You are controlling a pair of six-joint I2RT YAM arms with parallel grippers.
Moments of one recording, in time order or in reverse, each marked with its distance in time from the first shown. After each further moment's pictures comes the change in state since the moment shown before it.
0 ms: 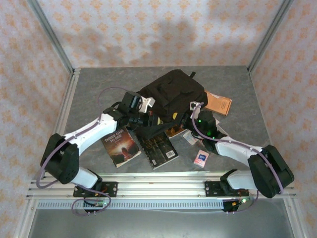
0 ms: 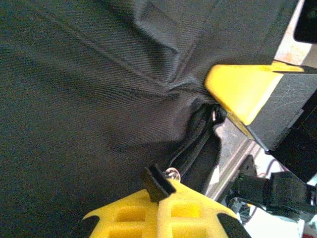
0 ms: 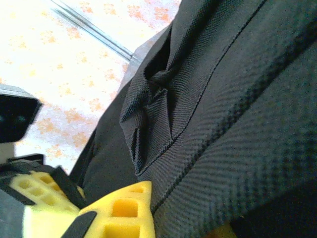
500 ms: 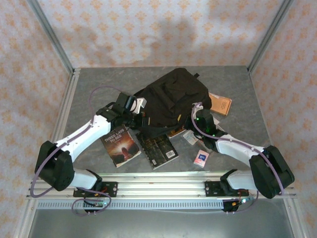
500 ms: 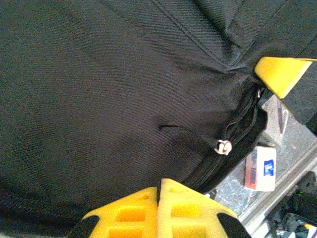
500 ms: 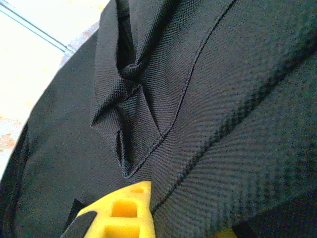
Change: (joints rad) left arm 0.027 -0.084 0.000 -0.175 -0.202 0.081; right arm -0.005 -0.003 0.051 -0.247 0.161 -0.105
